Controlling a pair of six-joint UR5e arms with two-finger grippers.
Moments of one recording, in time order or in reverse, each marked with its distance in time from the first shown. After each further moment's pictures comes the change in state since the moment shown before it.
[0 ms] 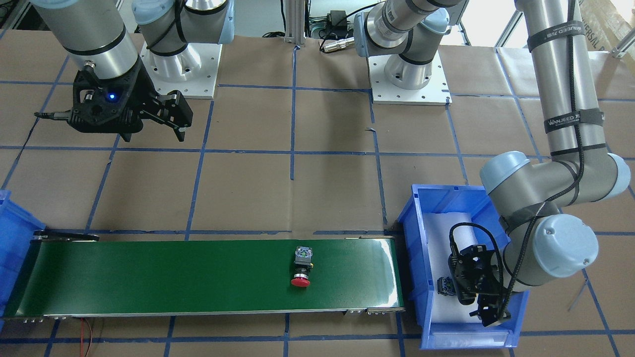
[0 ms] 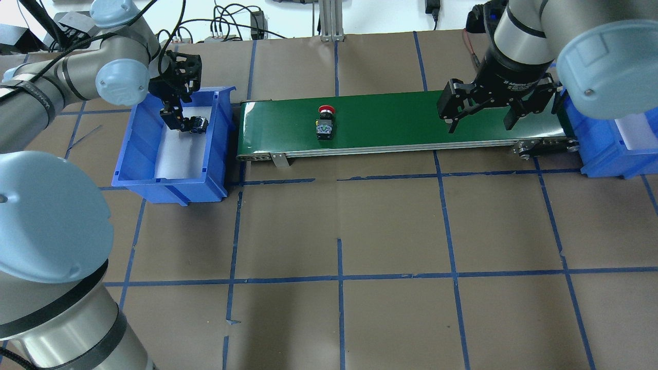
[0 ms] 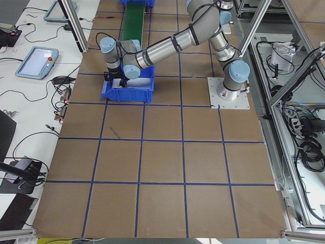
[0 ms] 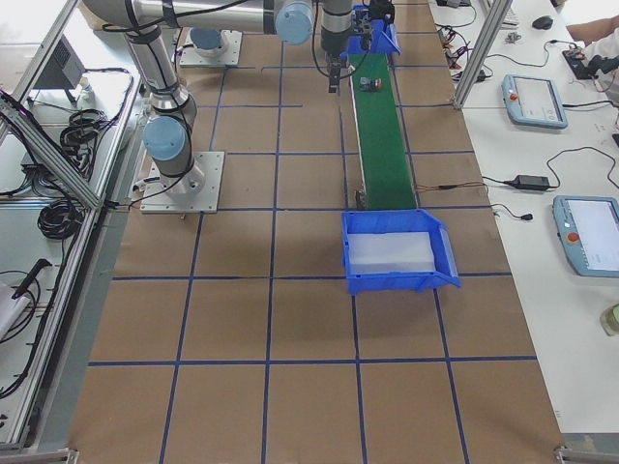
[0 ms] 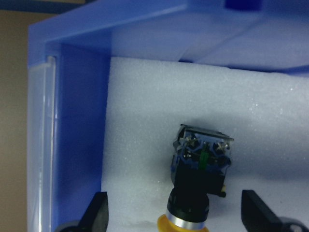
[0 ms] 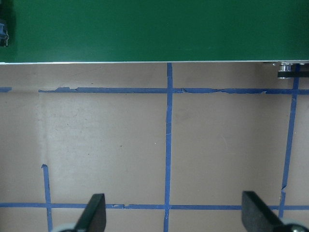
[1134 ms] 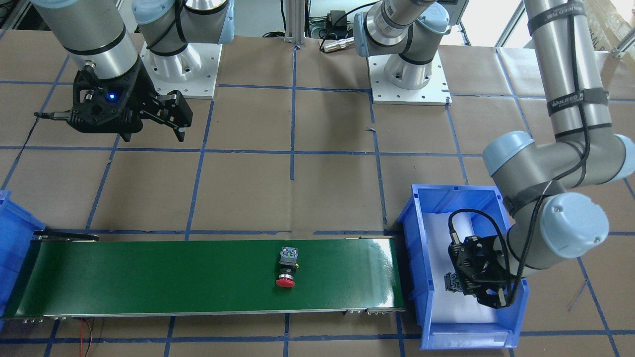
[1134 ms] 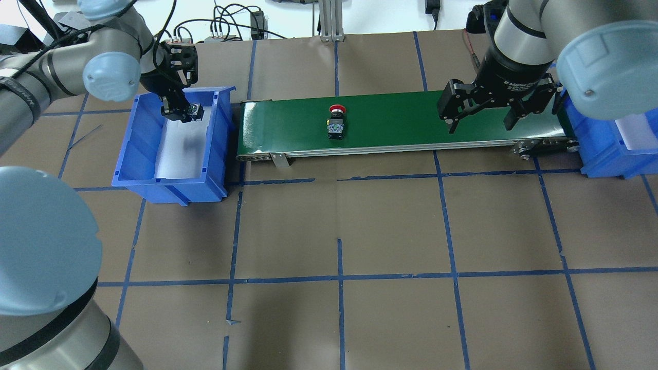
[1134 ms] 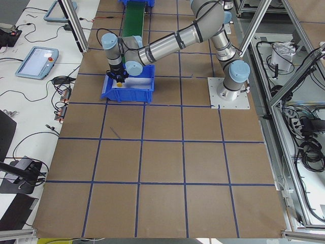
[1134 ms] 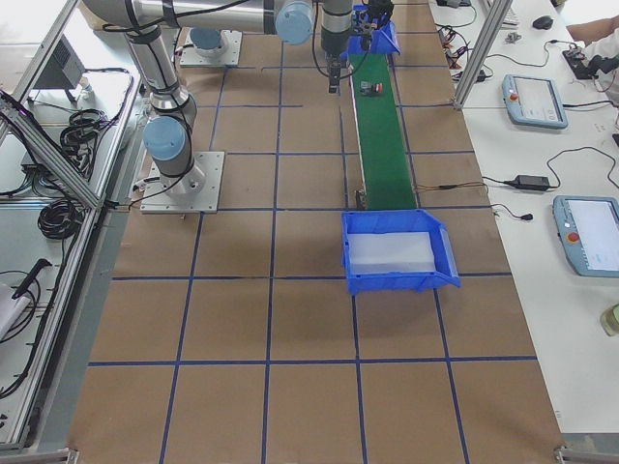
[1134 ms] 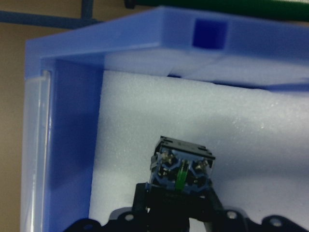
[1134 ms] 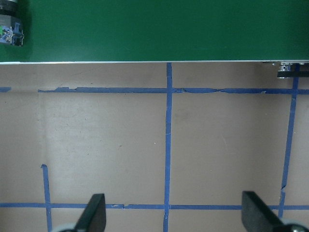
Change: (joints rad) left arm -0.002 0.118 -0.023 -0.071 -0.028 -0.154; right arm 0.000 0.000 0.000 0.000 -0.001 0.000
